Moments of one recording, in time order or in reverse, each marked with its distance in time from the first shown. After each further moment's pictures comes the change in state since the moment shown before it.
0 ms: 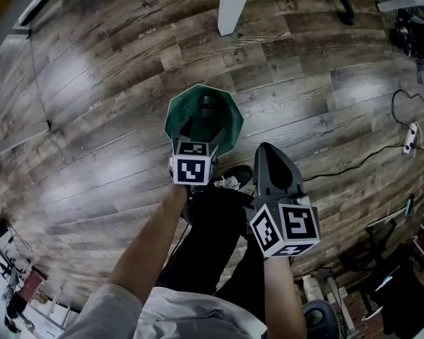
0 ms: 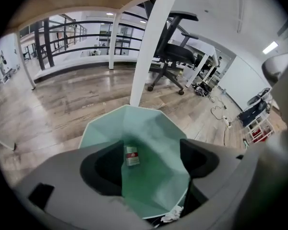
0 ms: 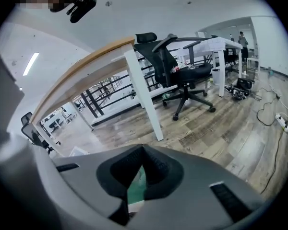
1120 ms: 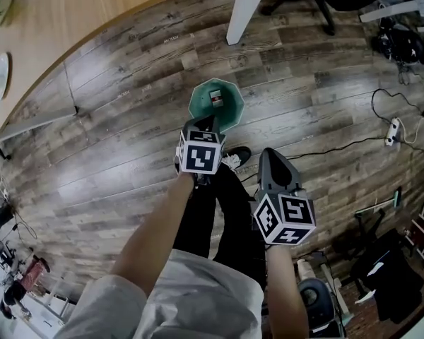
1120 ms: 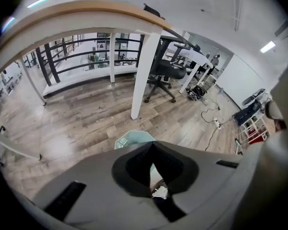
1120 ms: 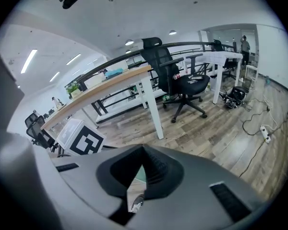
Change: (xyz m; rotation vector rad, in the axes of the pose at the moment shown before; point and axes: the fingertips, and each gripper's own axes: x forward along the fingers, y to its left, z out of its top) left arm -0.209 -0.048 0.083 0.037 0.039 0.019; right arm -0.162 0.080 0.079 -0.027 0.096 -0.049
